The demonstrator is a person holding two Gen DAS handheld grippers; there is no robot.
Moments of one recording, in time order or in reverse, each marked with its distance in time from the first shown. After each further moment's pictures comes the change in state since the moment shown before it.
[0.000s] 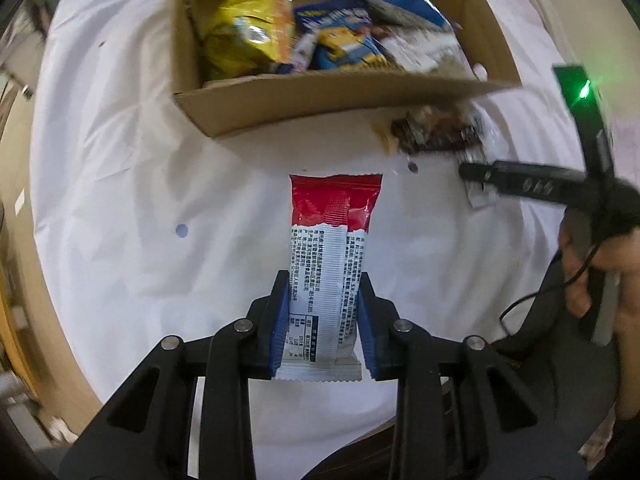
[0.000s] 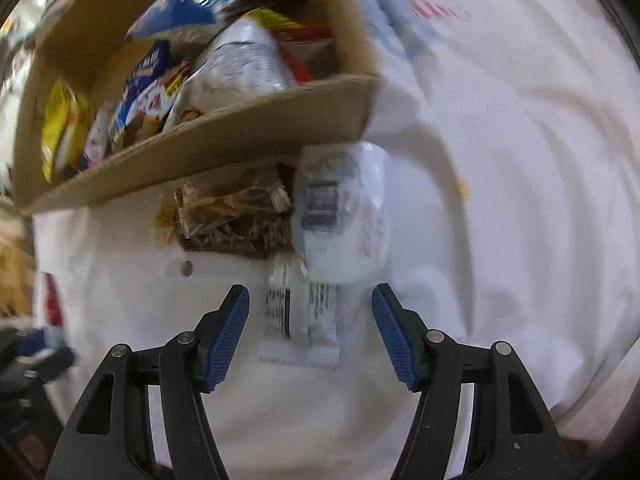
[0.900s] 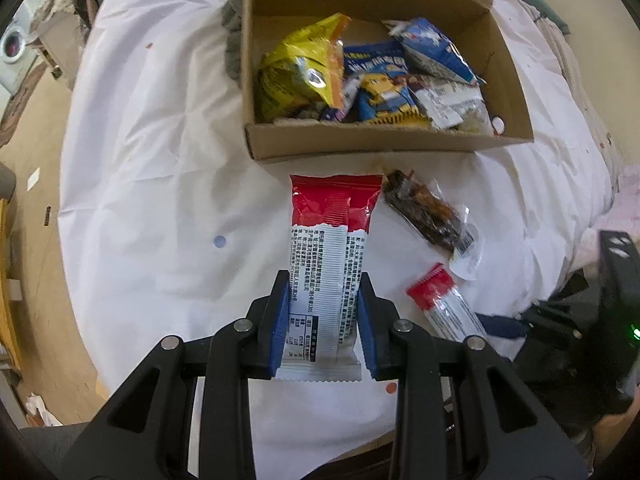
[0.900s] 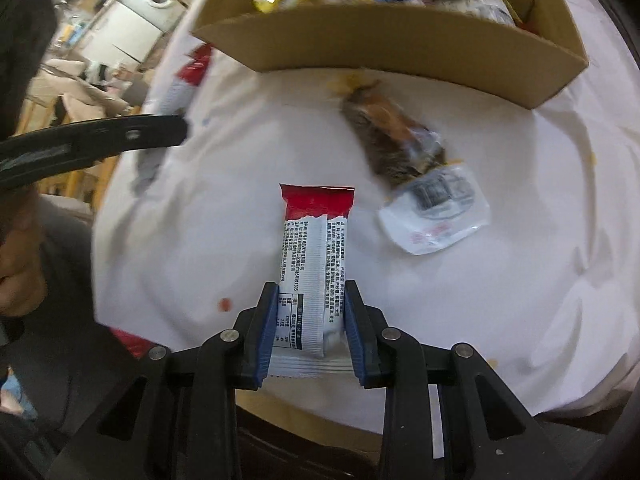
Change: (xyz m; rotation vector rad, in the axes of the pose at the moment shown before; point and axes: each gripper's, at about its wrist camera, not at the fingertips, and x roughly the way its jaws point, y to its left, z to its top) left arm -0.029 0.016 0.002 -0.103 -0.103 0.038; right arm -0.045 0.076 -0.092 -0.323 0.009 0.311
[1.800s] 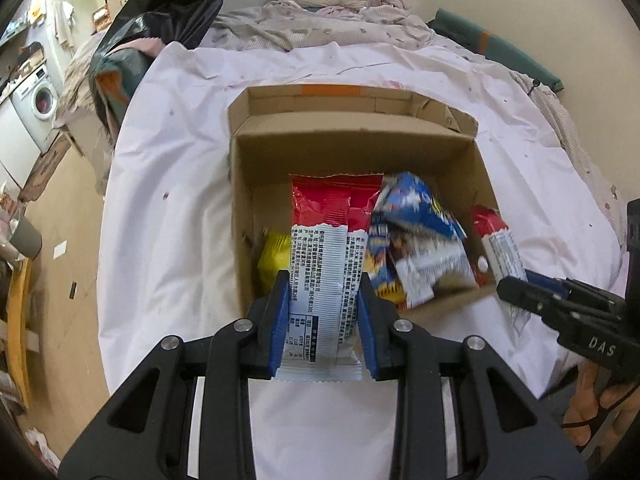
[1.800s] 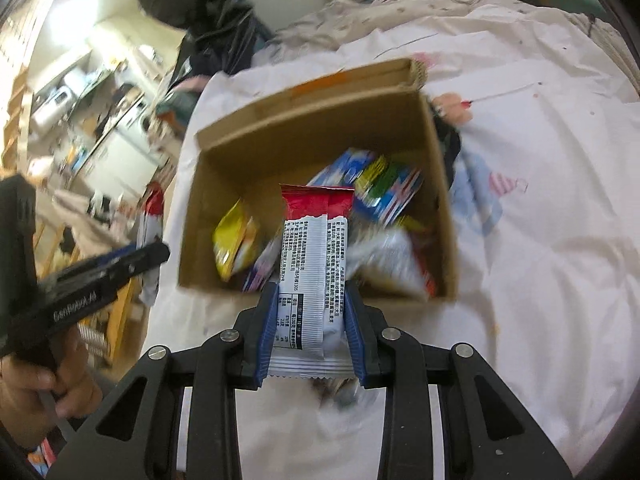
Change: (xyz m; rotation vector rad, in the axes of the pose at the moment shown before) left arm -0.050 -0.040 0.087 0.037 -0.342 0.085; right arm -0.100 -0.087 0.093 0.192 -0.459 -0.008
